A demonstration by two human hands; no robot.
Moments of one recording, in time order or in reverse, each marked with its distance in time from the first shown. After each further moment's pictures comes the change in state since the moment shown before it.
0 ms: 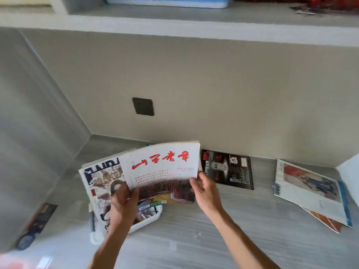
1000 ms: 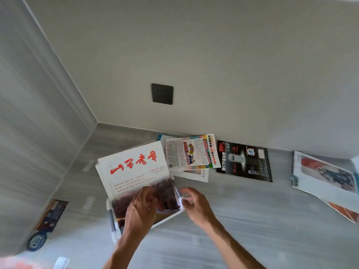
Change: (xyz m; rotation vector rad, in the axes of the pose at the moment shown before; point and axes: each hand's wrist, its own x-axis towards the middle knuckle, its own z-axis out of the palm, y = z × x) left_hand 0.019 -0.106 -0.149 0.399 -0.045 -0.049; right_hand -0.045 -0.018 0.234 -0.155 -0.548 -0.006
